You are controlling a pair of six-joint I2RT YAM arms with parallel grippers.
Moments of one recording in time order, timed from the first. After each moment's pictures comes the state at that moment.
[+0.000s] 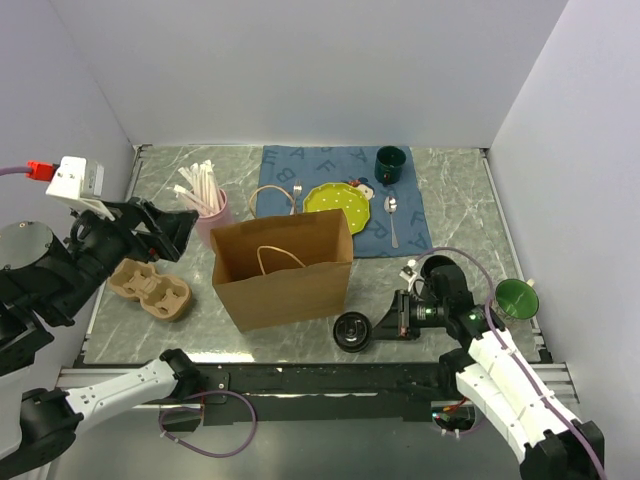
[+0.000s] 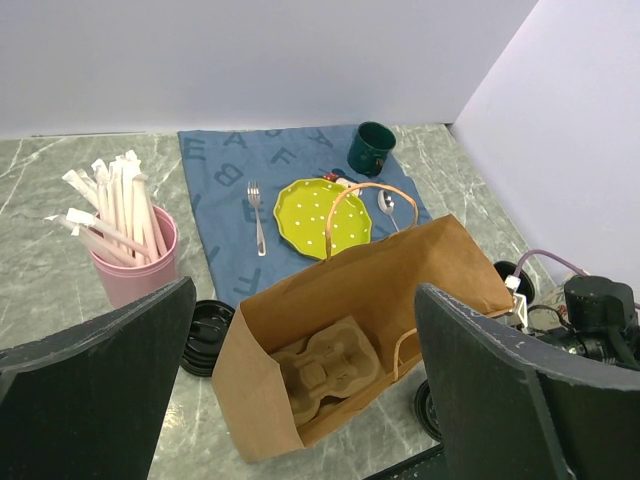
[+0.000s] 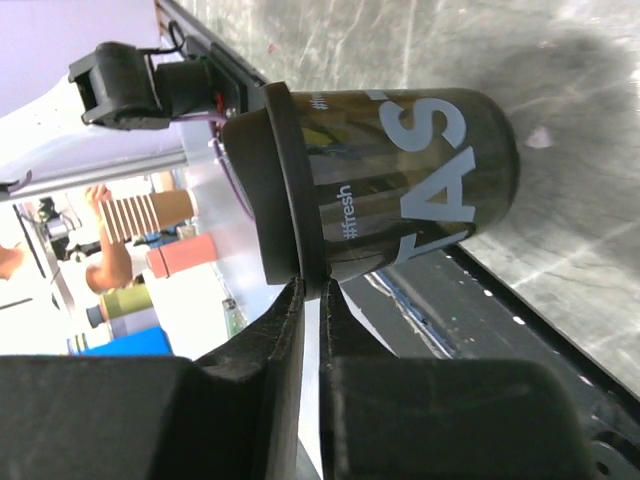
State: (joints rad) left arm -0.79 0.84 1.79 -1.04 -0.39 -0.34; right arm 0.31 0.65 0.36 -0.59 -0.87 0.64
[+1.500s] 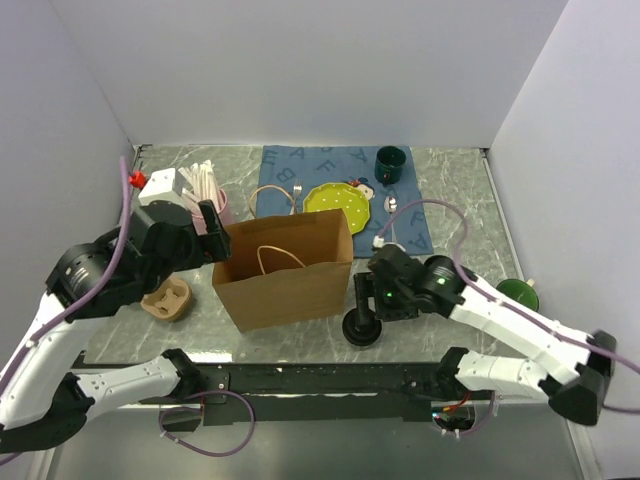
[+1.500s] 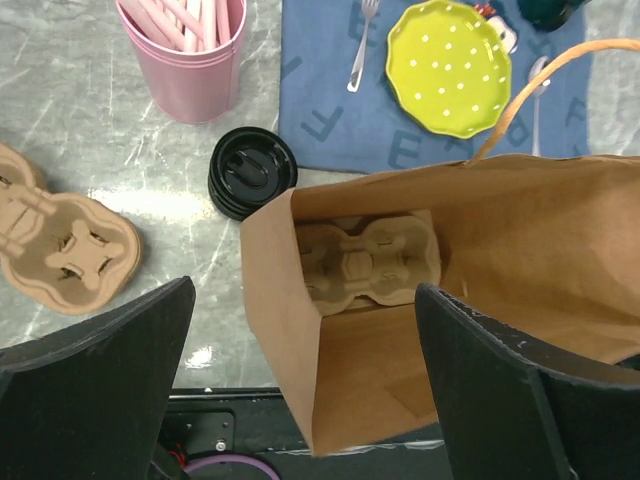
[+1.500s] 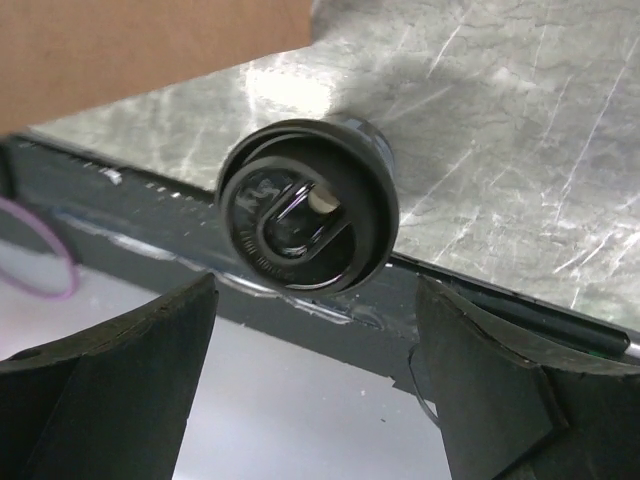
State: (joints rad) left arm -0.79 0.98 1.58 -1.30 -0.52 -0.75; right arm 0.89 1.01 0.95 -1.04 0.03 0.74
